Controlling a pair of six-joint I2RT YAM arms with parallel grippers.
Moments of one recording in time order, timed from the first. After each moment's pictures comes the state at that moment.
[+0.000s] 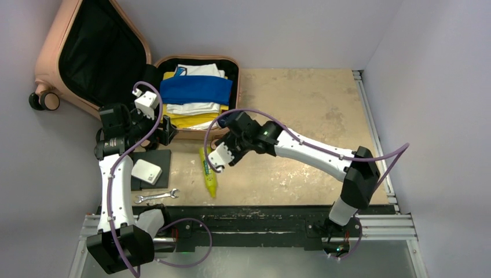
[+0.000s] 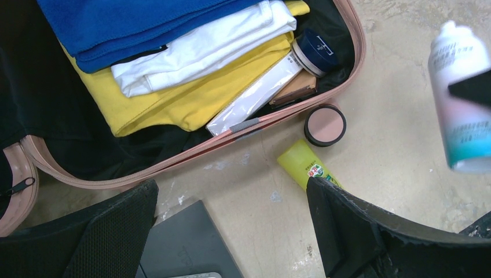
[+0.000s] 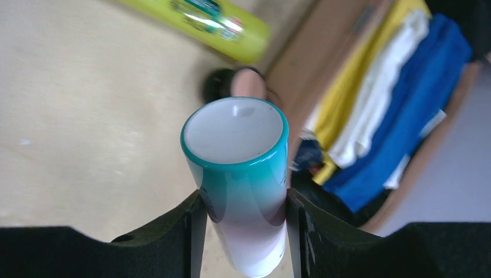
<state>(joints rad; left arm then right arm) 0.29 1.00 0.98 -0.61 0.68 0.35 1.01 1.68 1.45 -0.69 -0.09 -1.33</state>
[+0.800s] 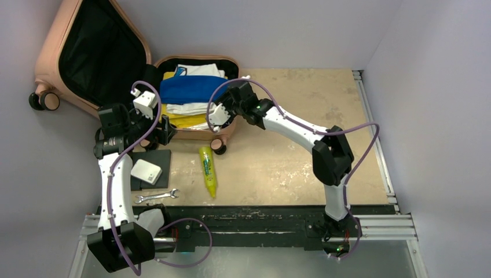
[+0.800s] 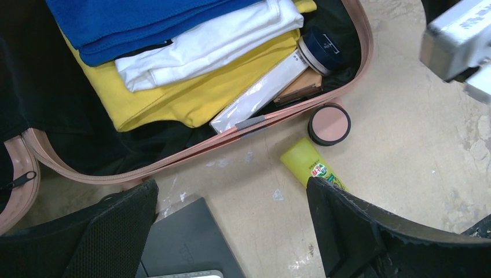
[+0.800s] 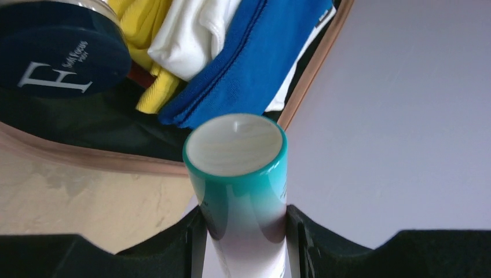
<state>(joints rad) 0.30 1.02 0.98 -0.61 0.68 0.35 0.79 1.96 1.69 -0.28 0.11 -1.62</state>
